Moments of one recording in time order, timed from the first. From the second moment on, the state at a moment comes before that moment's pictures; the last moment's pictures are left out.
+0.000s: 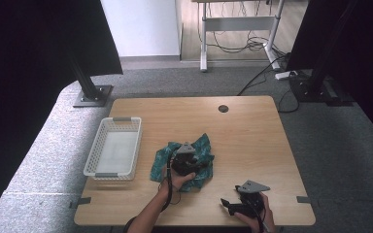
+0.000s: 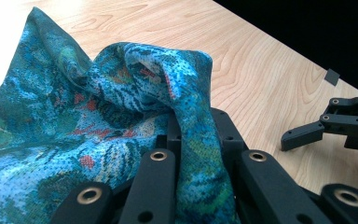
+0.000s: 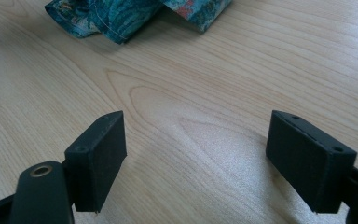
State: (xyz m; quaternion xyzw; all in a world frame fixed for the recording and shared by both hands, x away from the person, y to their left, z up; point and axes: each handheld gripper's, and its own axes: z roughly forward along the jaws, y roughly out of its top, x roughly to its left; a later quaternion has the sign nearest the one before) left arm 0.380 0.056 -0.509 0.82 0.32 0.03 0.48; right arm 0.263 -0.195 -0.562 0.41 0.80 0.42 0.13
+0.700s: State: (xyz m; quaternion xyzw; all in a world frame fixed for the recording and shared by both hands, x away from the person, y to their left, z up) left arm 0.386 0.039 -0.516 0.82 0.31 0.03 0.48; right arm 0.263 -0.195 -0.562 0.41 0.80 0.42 0.13
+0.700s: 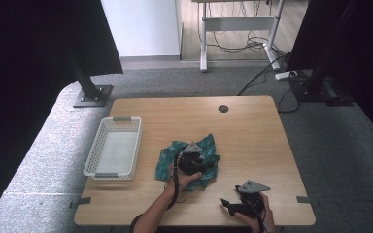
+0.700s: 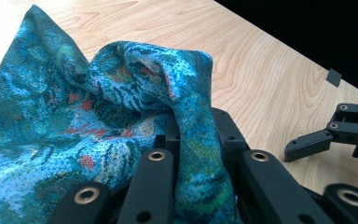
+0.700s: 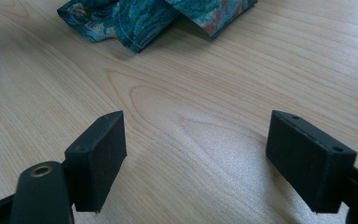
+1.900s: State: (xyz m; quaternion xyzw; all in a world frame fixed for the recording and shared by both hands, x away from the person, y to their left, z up) left arm 0.302 0.134 -0.511 0.81 0.34 0.08 0.48; right arm 0.265 -0.195 -0.562 0.41 0.80 0.42 0.13
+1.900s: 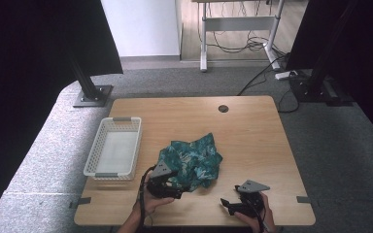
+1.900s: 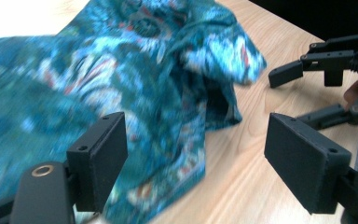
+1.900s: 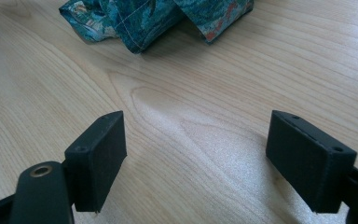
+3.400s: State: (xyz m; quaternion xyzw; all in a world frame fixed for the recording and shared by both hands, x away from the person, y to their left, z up) left arm 0.253 0.201 -0.539 0.80 0.38 0.13 0.44; right arm 0.265 -0.194 -0.562 0.40 0.81 0.42 0.13
